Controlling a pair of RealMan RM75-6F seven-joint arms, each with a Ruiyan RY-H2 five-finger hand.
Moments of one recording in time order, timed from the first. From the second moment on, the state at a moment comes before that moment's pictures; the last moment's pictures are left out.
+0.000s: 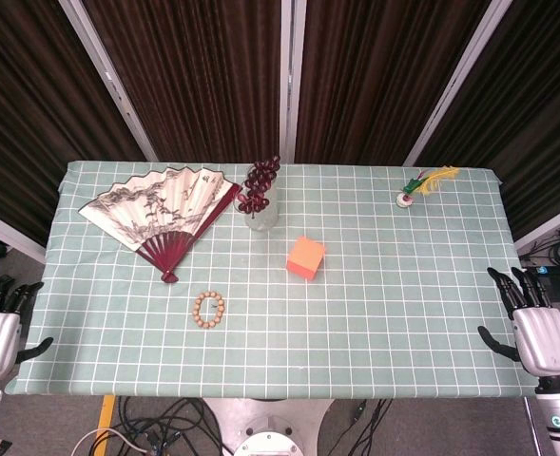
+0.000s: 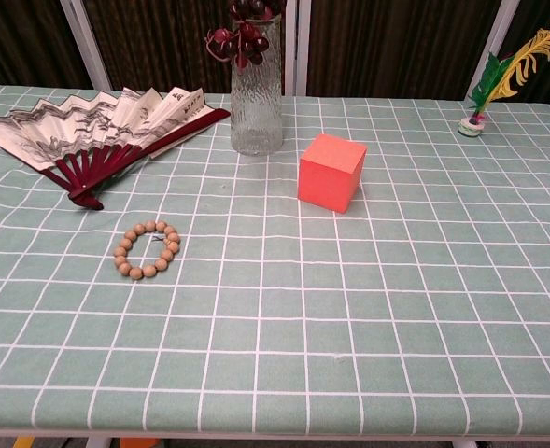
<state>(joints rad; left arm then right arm) -0.06 -1.17 -0.04 -1.58 1.48 1.52 0.15 0.11 -1.07 0.05 -1.62 -1.56 1.47 0.04</state>
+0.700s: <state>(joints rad) -0.21 -1.17 -0.02 -1.48 1.76 1.48 -0.03 0.08 -1.03 0.08 -1.64 -1.57 1.57 0.05</state>
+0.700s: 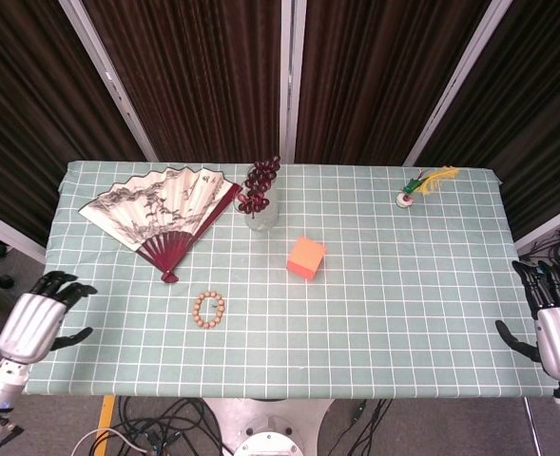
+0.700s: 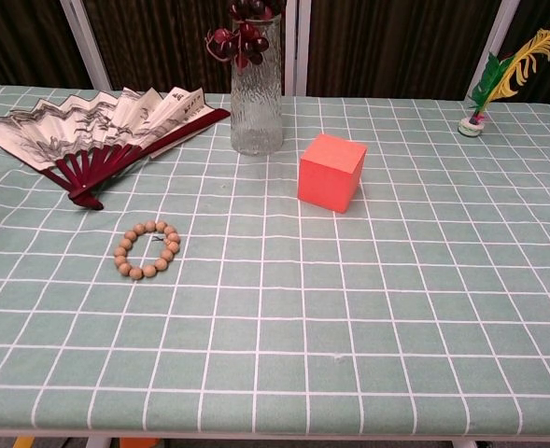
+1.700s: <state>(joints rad) -0.61 -1.56 0.02 -1.20 1.83 1.03 0.15 0.06 -1.05 0.07 -1.62 -1.56 1.57 0.09</state>
